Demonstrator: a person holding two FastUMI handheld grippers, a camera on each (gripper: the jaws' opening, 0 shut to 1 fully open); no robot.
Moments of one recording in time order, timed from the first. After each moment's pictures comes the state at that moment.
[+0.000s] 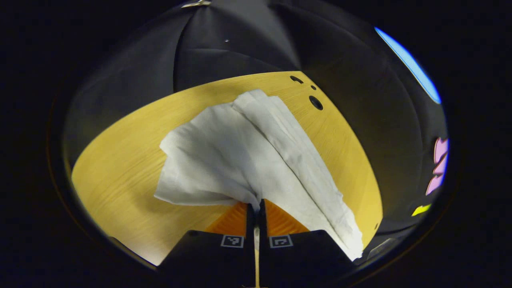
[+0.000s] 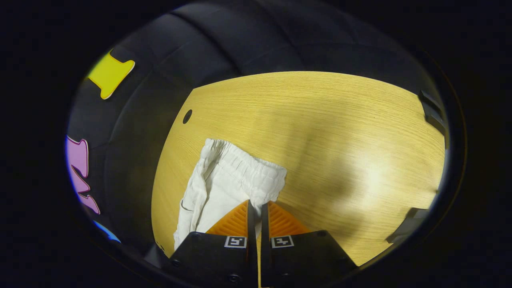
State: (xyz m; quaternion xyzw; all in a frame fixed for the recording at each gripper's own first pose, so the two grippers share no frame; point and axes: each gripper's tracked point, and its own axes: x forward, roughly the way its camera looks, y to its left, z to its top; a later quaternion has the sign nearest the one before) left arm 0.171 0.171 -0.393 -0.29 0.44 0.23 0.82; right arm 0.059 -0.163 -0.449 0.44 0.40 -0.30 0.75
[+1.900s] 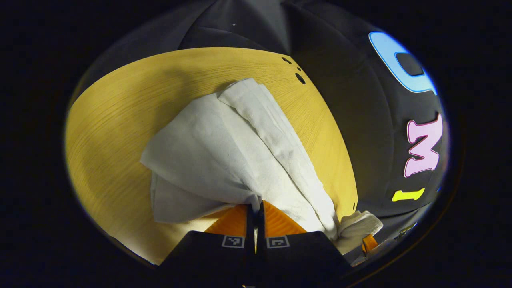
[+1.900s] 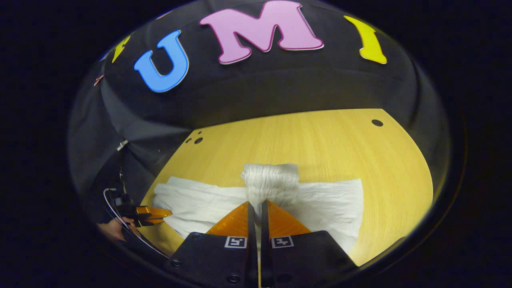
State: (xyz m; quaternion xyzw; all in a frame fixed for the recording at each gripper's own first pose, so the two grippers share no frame) left arm 0.188 0.168 -0.394 -0.33 0.48 0.13 0.80; right arm 0.054 0.184 -0.329 0.09 0.41 0.17 0.89
